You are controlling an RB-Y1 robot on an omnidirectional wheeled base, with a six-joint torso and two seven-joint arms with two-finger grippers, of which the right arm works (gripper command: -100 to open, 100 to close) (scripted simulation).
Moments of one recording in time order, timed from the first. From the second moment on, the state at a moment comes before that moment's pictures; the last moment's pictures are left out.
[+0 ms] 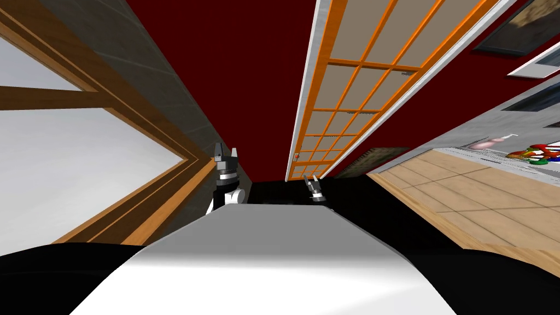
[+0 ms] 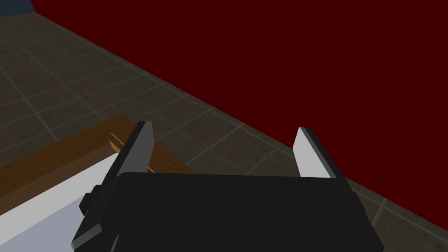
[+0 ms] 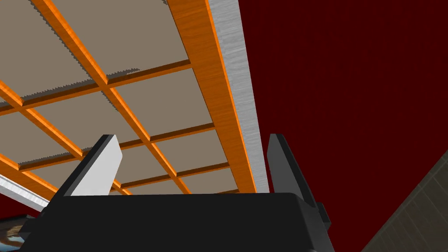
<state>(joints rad) 0.44 -0.08 -0.14 -1.49 0.46 -0.80 0.75</state>
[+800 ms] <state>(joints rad) 0.43 -0.04 -0.18 -1.33 0.54 -0.88 0.89</state>
